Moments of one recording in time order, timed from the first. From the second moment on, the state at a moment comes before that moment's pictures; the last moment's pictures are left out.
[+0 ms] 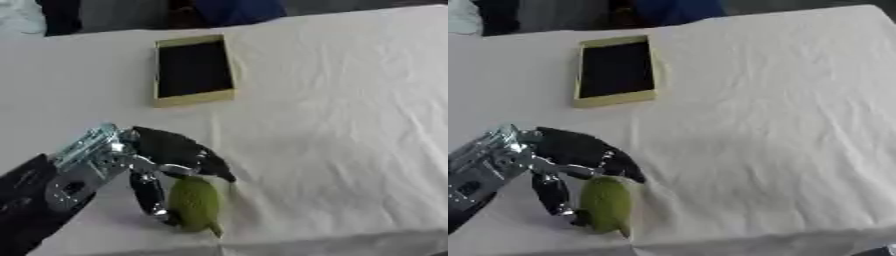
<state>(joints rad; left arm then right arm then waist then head) -0.64 0.57 -0.68 -1.73 -0.51 -0.32 -0.78 -0.17 -0.45 -0.44 -1.94 -0.66 -0.16 0.56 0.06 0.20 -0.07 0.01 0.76</state>
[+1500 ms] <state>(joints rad) -0.59 0.60 -0.69 -1.66 -0.71 -0.38 -0.37 -0.17 -0.43 -0.44 -1.95 -0.66 -0.14 0.55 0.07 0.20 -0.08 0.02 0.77</state>
